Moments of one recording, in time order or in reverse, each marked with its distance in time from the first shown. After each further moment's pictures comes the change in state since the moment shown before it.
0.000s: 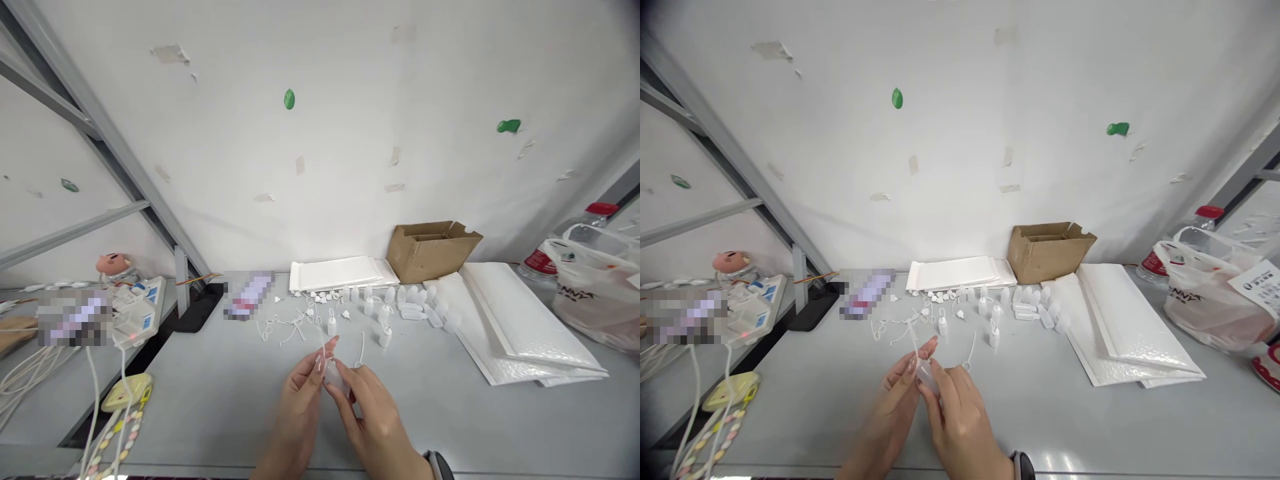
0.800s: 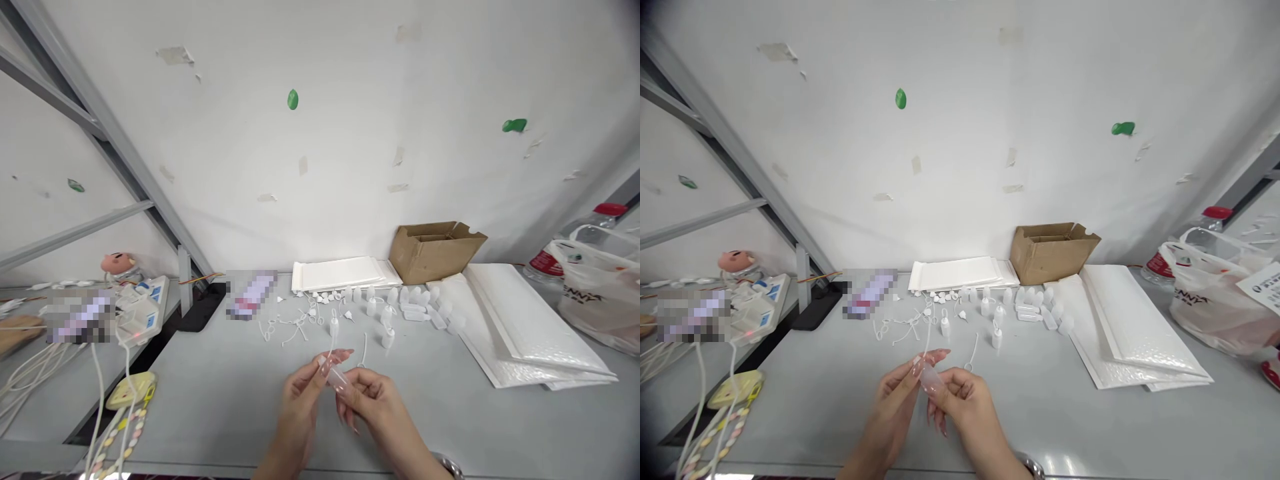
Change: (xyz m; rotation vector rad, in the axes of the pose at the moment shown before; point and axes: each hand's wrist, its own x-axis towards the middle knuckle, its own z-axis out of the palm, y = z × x) left_hand -0.002 0.006 0.001 0.207 -0.070 0.102; right_hand 0.014 0.002 -0.005 1.079 -0.270 0.969
